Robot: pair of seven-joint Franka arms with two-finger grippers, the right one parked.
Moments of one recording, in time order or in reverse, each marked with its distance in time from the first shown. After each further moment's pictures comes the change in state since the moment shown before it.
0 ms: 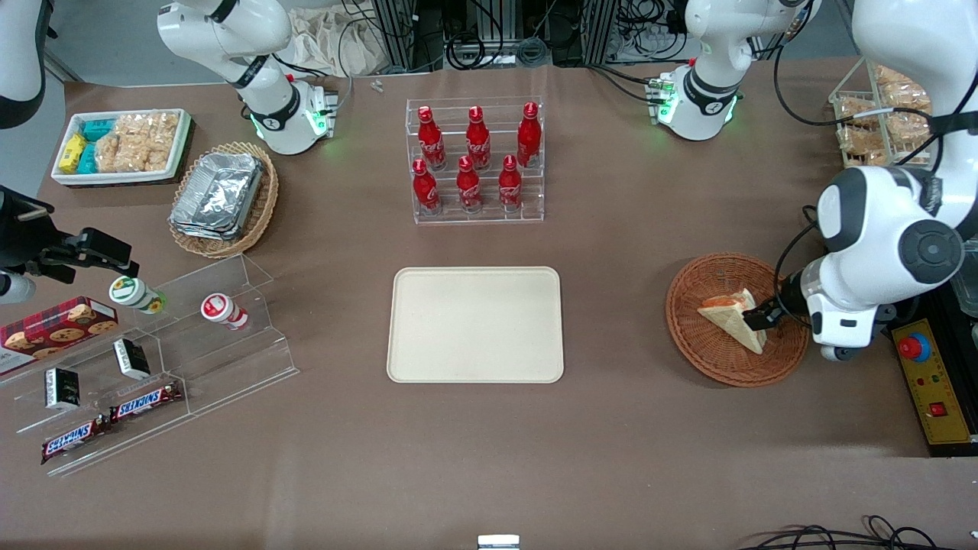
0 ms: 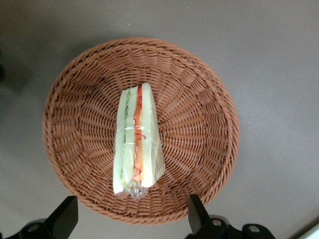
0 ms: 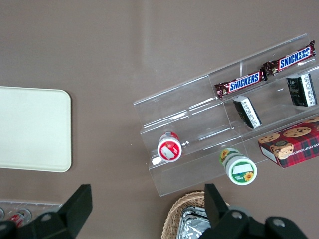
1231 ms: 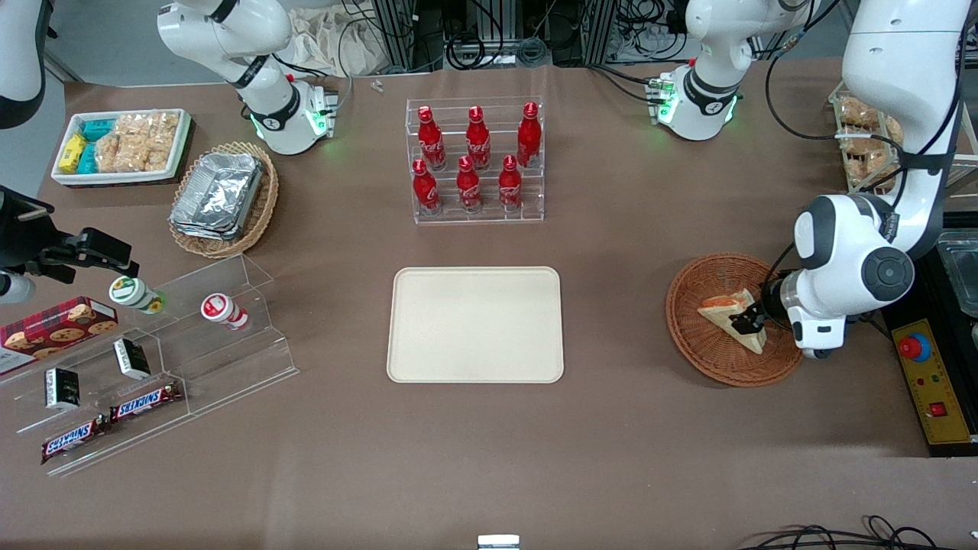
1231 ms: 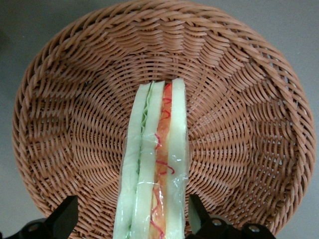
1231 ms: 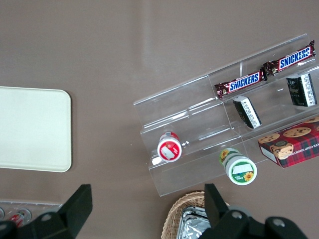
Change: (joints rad) arm 0.041 0.091 0.006 -0.114 -0.020 0.156 -0.070
